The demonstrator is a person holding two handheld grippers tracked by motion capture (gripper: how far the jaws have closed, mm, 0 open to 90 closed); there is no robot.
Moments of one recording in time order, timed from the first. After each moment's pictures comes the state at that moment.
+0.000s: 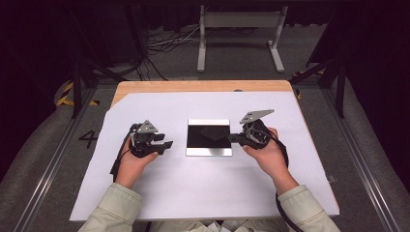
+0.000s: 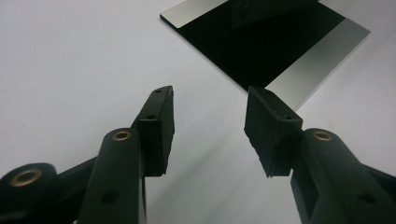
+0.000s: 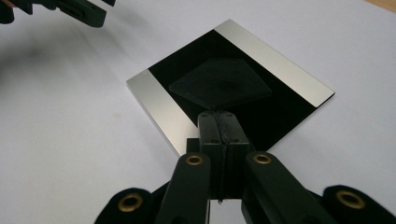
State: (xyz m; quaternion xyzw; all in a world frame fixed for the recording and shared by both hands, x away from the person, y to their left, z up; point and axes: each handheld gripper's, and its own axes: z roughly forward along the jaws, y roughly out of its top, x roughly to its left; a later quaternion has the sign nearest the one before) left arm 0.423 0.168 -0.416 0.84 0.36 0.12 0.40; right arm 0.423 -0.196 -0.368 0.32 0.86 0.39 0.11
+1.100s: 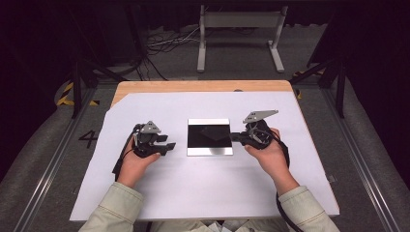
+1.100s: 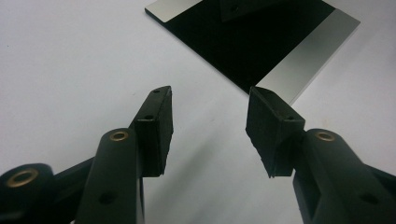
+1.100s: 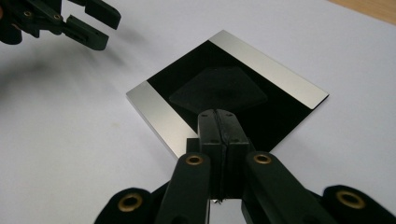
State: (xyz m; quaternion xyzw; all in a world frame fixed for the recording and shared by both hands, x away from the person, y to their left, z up) left arm 0.427 0.162 -0.420 0.84 0.35 0.11 0.39; right arm 0.421 -0.204 -0.368 0.33 0.84 0.41 0.11
